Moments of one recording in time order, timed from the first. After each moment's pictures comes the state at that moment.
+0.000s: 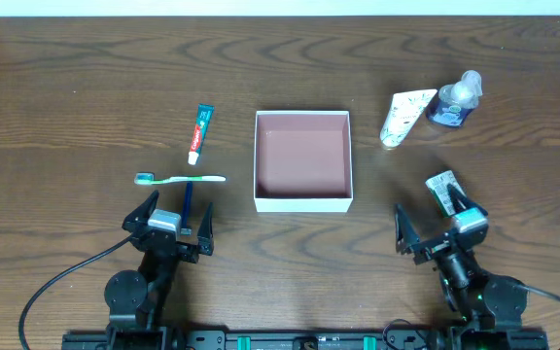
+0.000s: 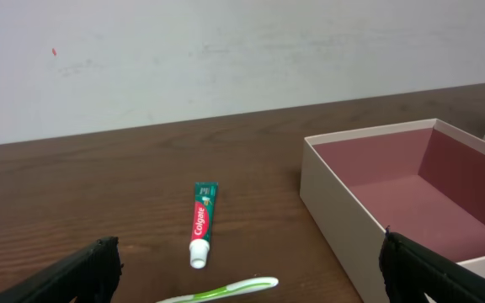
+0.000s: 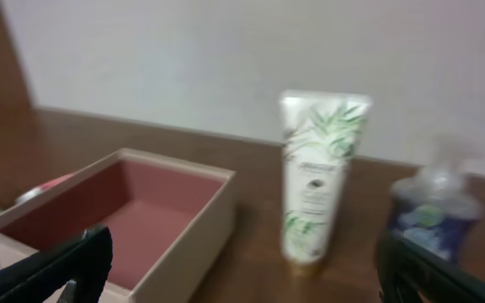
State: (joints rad) left arm -0.02 0.02 0.02 -0.09 0.23 0.03; right arm -0.01 0.04 0.05 0.00 -0.41 0.05
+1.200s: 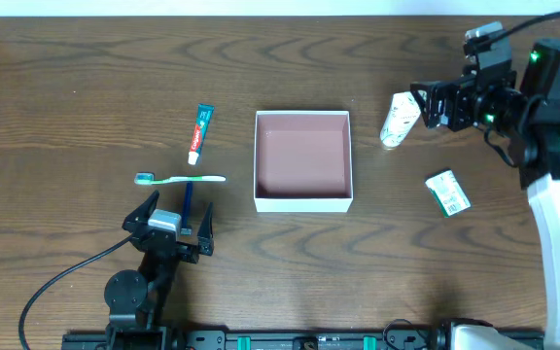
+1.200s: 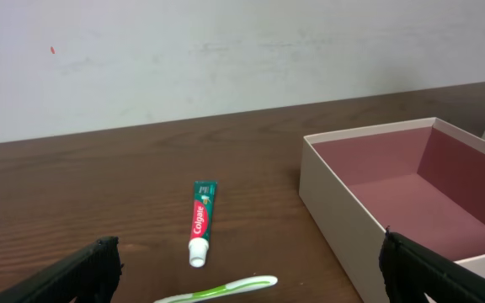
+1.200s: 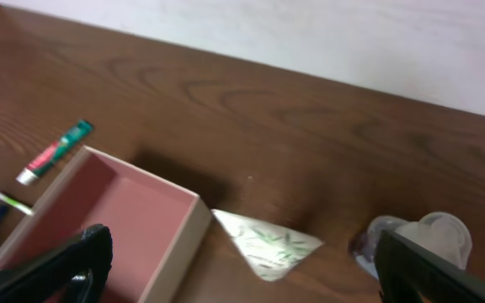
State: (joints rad) left arm -0.02 0.02 0.02 -0.10 0.23 0.03; right arm -0.06 1.39 1.37 -0.65 -0.46 -0.18
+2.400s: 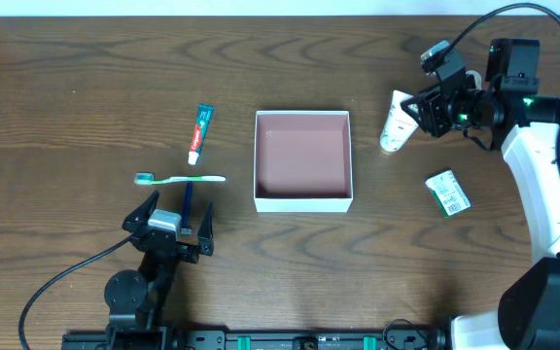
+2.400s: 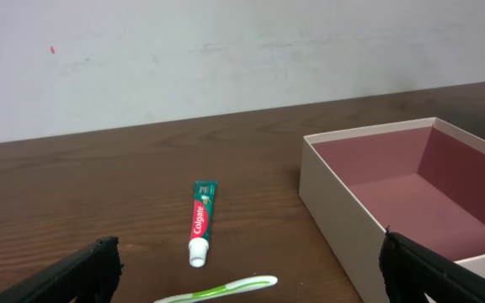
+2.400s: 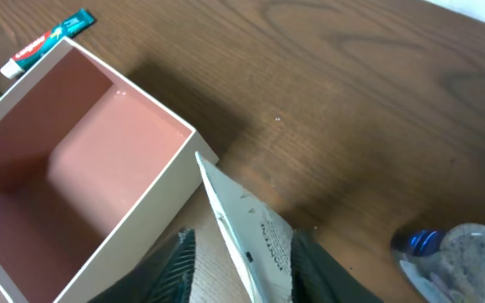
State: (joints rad) left arm -0.02 0.02 0.02 -0.10 0.23 0.03; right arm -0.06 1.63 1.37 -0.71 -0.55 -0.44
